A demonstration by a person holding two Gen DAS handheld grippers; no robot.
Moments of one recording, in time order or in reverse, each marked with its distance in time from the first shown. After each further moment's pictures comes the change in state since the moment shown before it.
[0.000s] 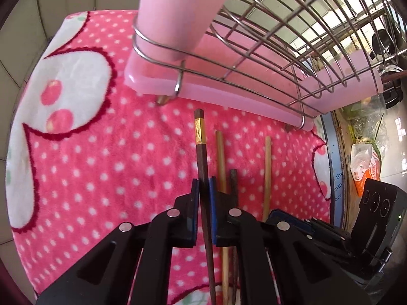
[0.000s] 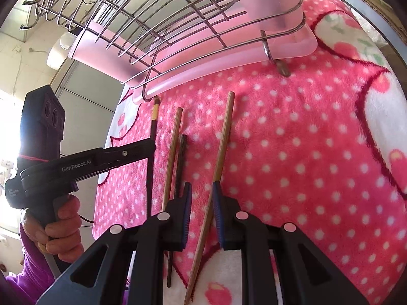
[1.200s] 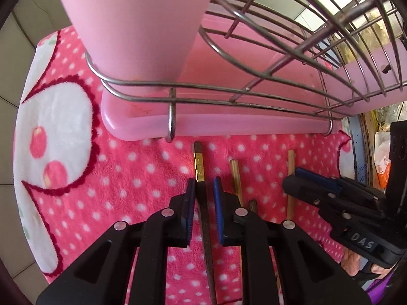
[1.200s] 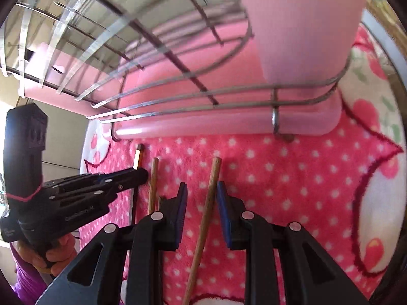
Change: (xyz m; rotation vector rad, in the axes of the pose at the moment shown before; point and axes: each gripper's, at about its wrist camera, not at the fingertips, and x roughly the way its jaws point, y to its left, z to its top) left arm 0.031 -0.005 0.050 0.114 0.130 0.116; right arm 0.024 -0.003 0.085 0.002 0.099 -0.139
